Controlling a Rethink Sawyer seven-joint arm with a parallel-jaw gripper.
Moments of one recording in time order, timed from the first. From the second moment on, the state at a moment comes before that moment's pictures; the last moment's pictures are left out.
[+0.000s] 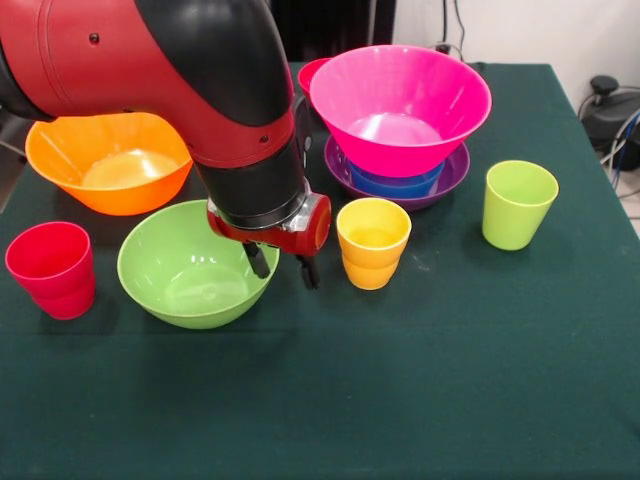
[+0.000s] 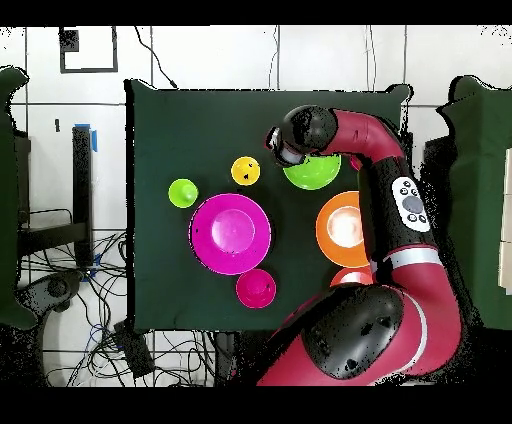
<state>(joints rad) -0.61 -0.26 0.57 1.07 -0.49 1.00 2.08</state>
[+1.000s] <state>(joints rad) -0.61 -0.25 0.57 1.07 -0.56 1.00 2.08</state>
